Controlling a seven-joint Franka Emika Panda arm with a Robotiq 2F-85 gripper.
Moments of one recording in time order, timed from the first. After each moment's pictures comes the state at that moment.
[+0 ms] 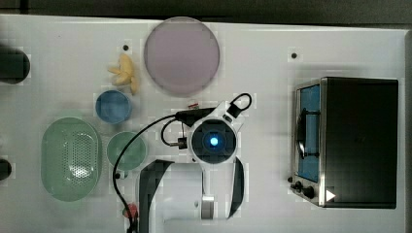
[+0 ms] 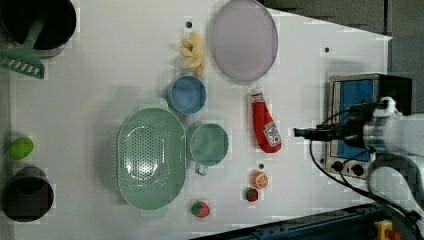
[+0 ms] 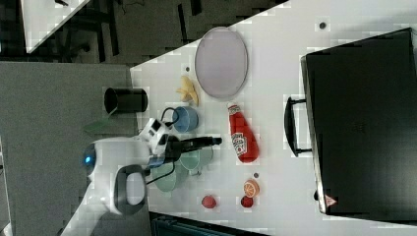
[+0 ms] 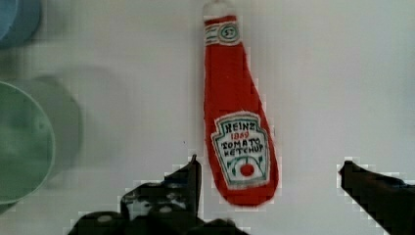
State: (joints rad) arm -0.12 -0.05 0.14 -2.45 0.03 0.79 -0.93
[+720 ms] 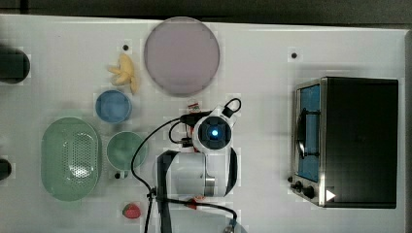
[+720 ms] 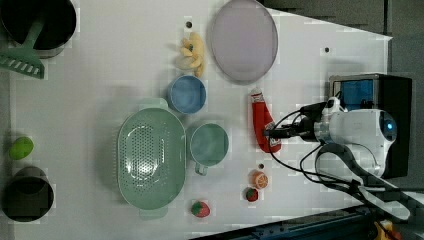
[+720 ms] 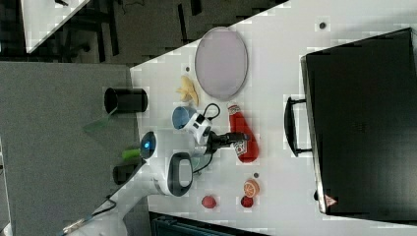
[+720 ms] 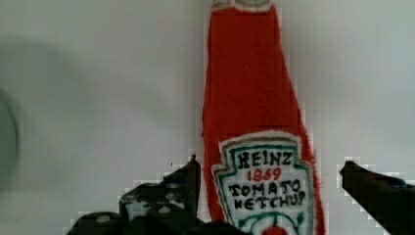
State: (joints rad) arm -0.13 0.29 0.13 -2.46 0.01 1.09 -0.96
